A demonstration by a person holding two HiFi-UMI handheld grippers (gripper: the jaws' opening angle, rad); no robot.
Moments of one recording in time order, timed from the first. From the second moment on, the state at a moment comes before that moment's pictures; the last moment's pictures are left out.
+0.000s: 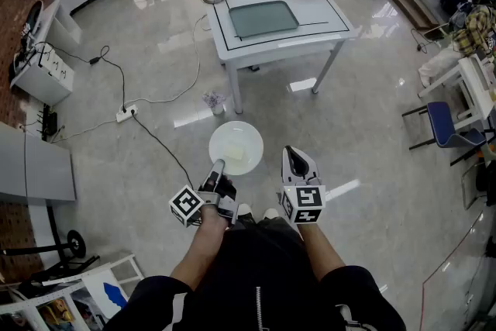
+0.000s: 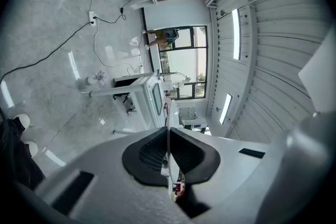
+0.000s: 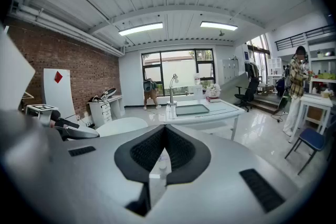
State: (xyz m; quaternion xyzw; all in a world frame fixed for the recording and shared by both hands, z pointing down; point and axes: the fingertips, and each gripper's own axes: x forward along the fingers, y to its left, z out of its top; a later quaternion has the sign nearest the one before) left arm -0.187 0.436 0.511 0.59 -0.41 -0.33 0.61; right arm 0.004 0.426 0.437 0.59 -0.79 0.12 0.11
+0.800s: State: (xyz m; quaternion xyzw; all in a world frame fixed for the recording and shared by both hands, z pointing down) left arm -0.187 0.436 0.509 0.59 -0.40 -0.33 0.62; right arm -0.002 0.427 0.435 0.59 -0.79 0.13 0.09
